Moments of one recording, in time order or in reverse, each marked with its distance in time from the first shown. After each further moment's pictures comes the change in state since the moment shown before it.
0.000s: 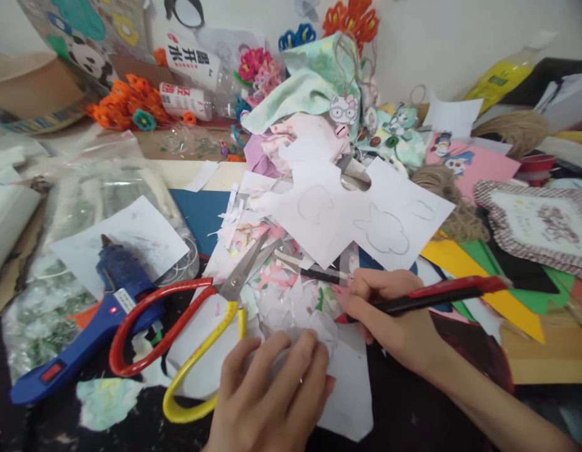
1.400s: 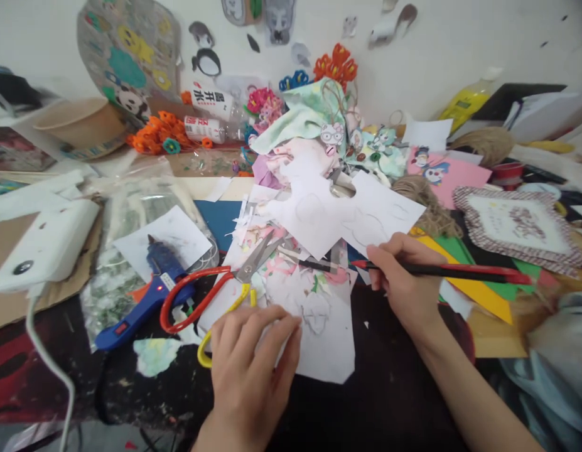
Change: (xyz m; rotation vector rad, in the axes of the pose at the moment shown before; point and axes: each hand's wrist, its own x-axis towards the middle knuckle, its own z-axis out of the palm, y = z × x) left_hand 0.009 0.005 -0.029 -0.074 0.127 -0.222; right_hand -0.005 0.004 -0.017 0.316 0.456 -0.060
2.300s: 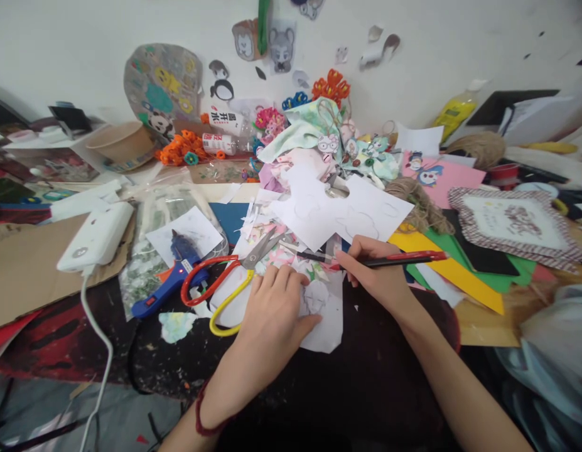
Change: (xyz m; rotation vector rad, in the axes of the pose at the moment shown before) left_hand 0.024 0.013 0.009 0.140 -0.630 -0.029; right_hand -0.005 0.006 -0.004 -0.133 -0.297 -0.052
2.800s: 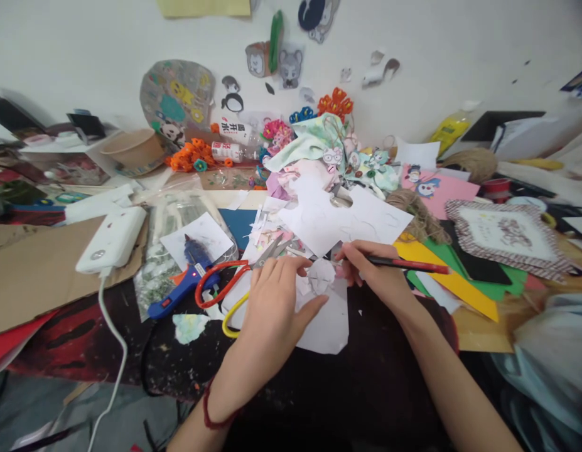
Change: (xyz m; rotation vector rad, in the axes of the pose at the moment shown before) left_hand 0.006 -0.004 -0.023 -0.203 0.229 -0.052; right_hand 0.009 -0.014 0.002 0.145 -0.078 0.060
